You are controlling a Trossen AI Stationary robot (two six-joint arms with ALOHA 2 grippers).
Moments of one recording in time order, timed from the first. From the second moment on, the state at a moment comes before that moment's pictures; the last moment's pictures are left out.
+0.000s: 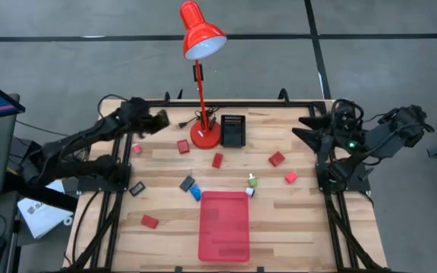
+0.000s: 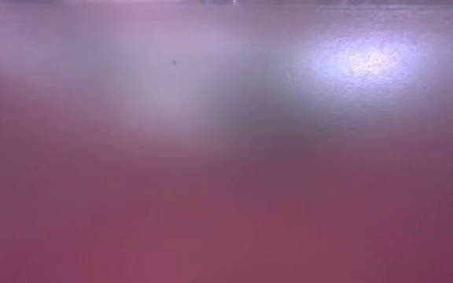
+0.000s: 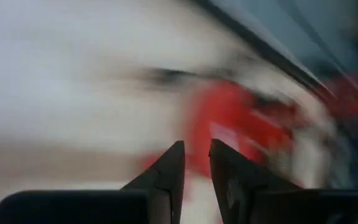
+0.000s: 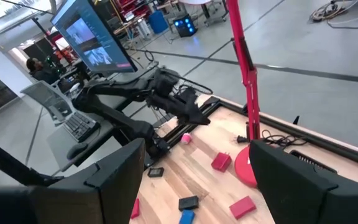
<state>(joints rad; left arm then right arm) 0.74 0.96 0.60 -0.35 0.09 -1.06 0.63 1.12 1.73 -1.05 1.03 0.87</state>
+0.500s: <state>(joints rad) 0.49 1.23 0.94 -0.42 0.04 -0.20 0.64 1.11 1.73 -1.05 1.02 0.89</state>
